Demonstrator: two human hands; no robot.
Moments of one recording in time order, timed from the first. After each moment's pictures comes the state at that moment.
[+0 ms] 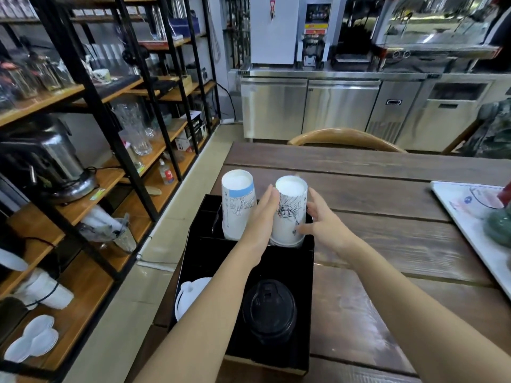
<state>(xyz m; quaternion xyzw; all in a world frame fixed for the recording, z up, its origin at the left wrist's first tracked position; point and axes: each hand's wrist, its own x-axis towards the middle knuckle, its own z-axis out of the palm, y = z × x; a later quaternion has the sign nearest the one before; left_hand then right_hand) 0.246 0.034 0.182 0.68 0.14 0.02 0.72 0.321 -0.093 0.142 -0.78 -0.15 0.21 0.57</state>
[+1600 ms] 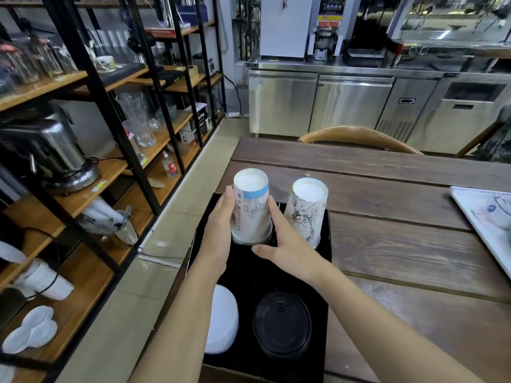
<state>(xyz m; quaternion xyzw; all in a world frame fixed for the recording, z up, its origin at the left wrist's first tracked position) 0.228 0.100 0.178 0.65 0.16 0.14 0.73 0.279 -0.020 0.144 -0.77 -0.32 0.22 0.51</state>
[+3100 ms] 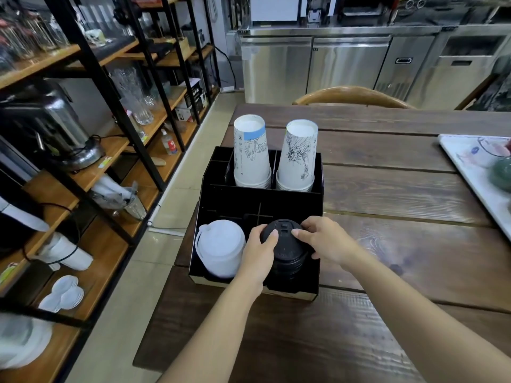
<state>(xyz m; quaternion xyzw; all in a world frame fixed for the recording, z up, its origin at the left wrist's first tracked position) 0.131 0.029 0.086 0.70 0.29 -0.03 0.65 0.200 -0.098 0.114 -0.87 -0.10 0.26 0.40</state>
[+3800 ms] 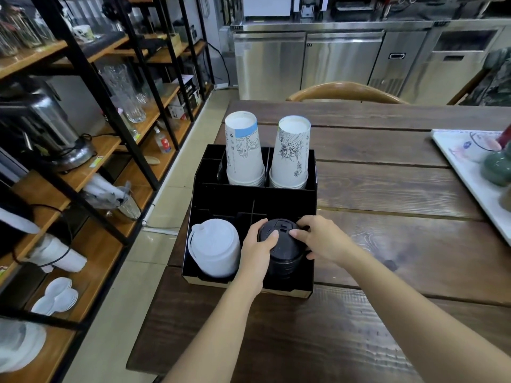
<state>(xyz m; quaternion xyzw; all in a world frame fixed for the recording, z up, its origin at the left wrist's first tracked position) 0.138 0.022 0.072 0.63 0.28 0.02 0.73 0.200 -0.101 0.116 -0.88 -0.10 0.28 0.37</state>
